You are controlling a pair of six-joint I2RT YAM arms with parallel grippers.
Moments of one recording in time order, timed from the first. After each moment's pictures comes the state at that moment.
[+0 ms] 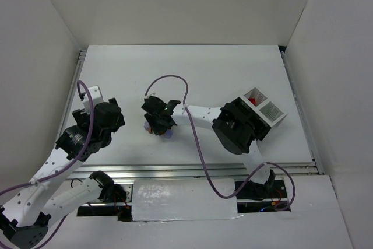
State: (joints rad) left arm -0.58 0.79 0.98 -0.99 -0.82 -0.68; right arm 1.00 2.15 1.63 -0.55 0.23 0.35
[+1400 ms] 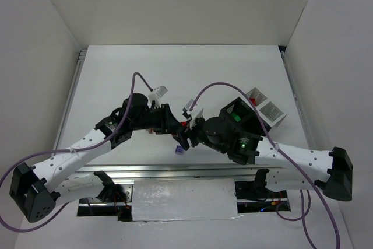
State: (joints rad) left arm -0.70 1.07 0.85 -0.24 0.43 -0.81; right arm 1.16 1.05 0.79 -0.04 0.22 0.15
